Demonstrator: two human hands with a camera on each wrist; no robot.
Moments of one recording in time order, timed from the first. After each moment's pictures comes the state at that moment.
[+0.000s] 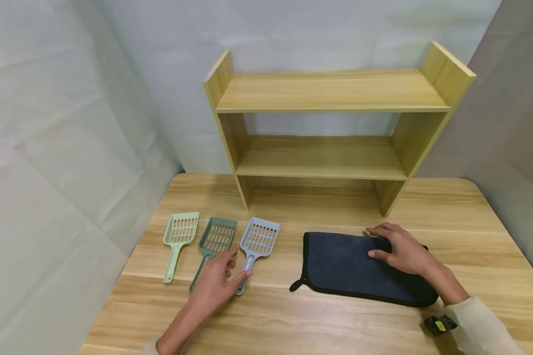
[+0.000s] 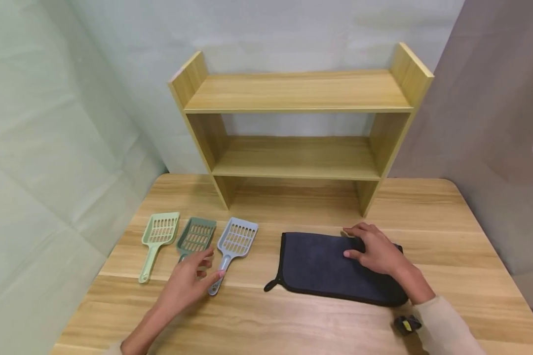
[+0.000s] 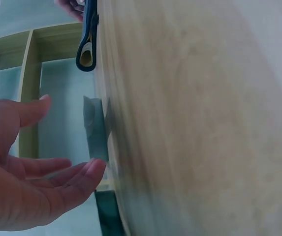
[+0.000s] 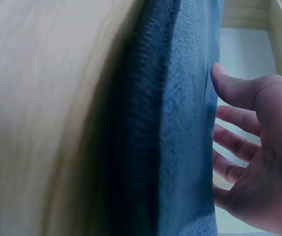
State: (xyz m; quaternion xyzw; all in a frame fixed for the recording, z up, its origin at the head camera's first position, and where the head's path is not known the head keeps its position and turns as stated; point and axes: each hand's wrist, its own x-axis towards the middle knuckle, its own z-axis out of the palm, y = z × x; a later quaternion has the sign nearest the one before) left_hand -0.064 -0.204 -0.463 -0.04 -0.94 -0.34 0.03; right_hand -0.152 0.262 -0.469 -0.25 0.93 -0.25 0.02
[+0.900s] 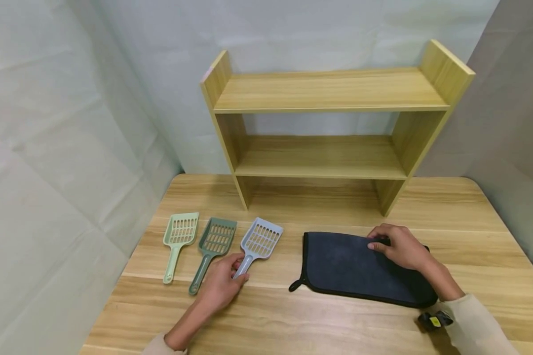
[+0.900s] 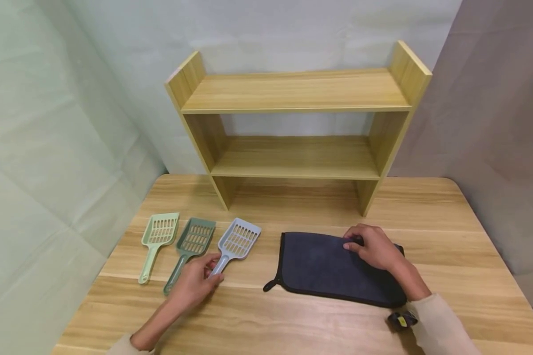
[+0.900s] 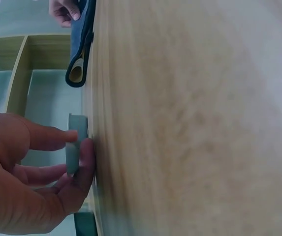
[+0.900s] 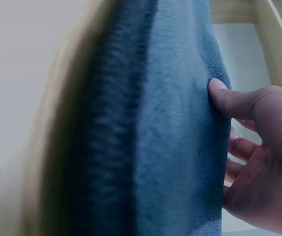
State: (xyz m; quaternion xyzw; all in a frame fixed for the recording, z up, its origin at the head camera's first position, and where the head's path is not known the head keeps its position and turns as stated) left_hand -0.072 -0.198 -0.483 -0.04 -0.93 -0.36 0.03; right_hand -0.161 0.258 -0.470 -0.24 0.93 -0.29 -0.01
